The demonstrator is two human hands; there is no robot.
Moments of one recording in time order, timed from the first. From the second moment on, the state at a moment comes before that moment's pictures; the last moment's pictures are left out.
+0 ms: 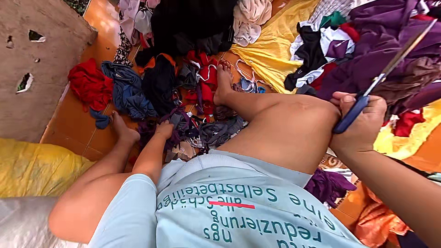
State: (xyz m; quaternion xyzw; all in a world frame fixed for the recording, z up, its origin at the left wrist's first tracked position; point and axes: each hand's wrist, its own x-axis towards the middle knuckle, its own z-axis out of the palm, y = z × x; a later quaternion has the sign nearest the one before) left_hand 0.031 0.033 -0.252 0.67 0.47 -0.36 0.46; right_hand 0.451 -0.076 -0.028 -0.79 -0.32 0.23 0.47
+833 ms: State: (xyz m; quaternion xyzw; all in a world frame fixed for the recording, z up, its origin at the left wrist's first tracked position) left_hand 0.190 0.002 -0.262 0.75 0.28 -0.31 0.52; right_hand 0.452 -0.111 -0.015 -0.80 -0.29 0.18 0.49
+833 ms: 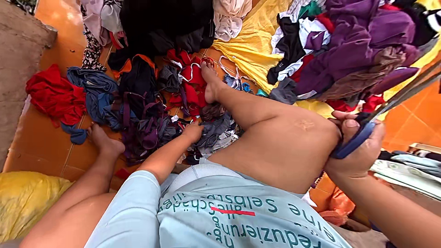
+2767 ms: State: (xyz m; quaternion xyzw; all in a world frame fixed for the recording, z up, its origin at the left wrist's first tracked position) left_hand 0.064 -0.014 0.058 0.83 0.38 0.39 0.05; right_hand 0.387 -0.057 0.079 -0.61 -0.63 0.17 0.45
